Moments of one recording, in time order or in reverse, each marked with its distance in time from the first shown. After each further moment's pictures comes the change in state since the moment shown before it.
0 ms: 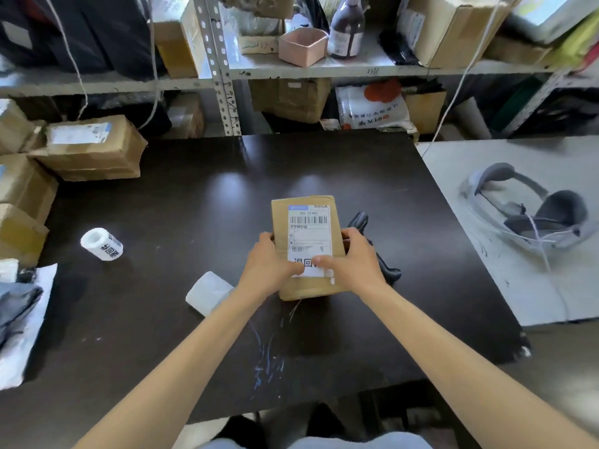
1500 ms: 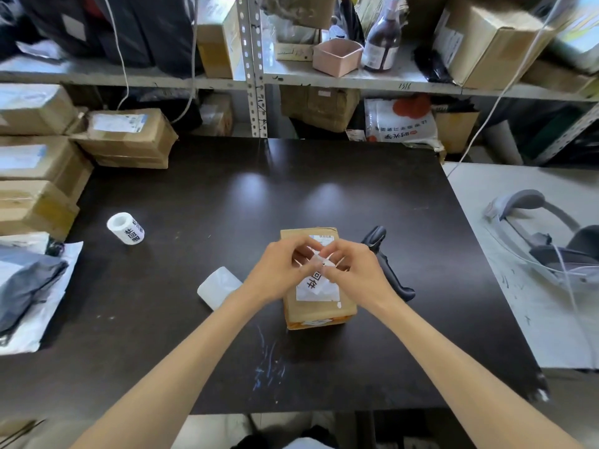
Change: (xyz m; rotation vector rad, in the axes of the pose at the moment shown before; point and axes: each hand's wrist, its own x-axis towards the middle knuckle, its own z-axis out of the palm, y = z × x) left_hand -0.001 -0.008 -0.006 0.006 -0.032 0.406; right_hand -0.002 -0.009 -0.001 -0.015 -0.189 -0.324
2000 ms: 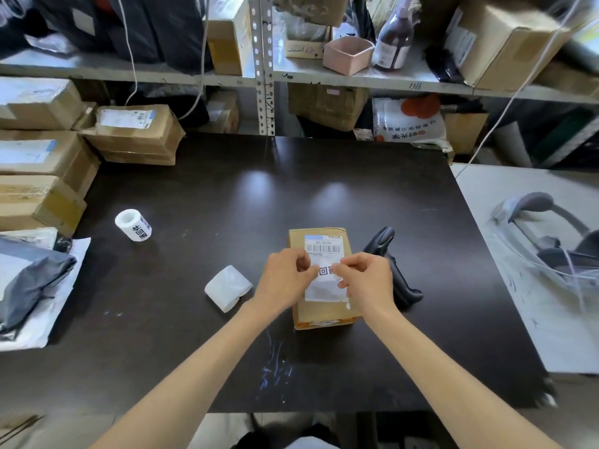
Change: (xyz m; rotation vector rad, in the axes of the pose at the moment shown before) left_hand -0.004 -0.015 0.015 0.167 0.151 -0.186; right_hand -0.003 0.007 0.024 0.239 0.286 0.353
